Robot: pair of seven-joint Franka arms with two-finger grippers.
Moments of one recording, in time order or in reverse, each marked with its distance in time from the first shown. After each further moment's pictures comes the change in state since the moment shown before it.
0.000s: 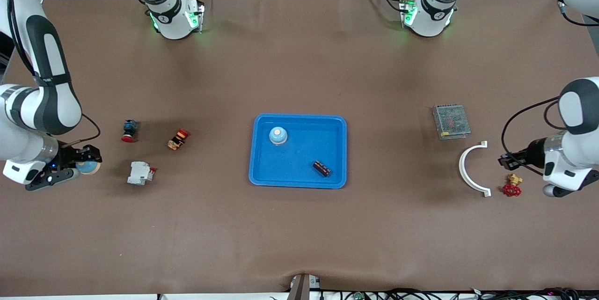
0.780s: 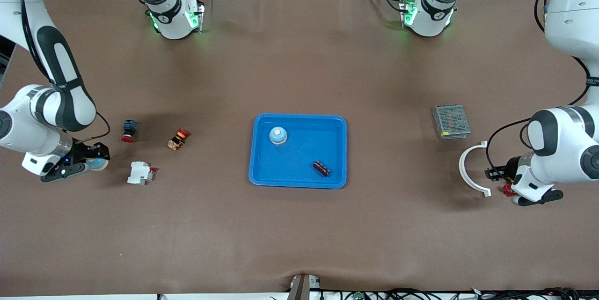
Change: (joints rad) left arm 0.000 0.196 -0.008 -0.011 0.080 0.211 0.118; right arm -0.029 0.060 0.000 -0.109 0.000 0.205 -0.007
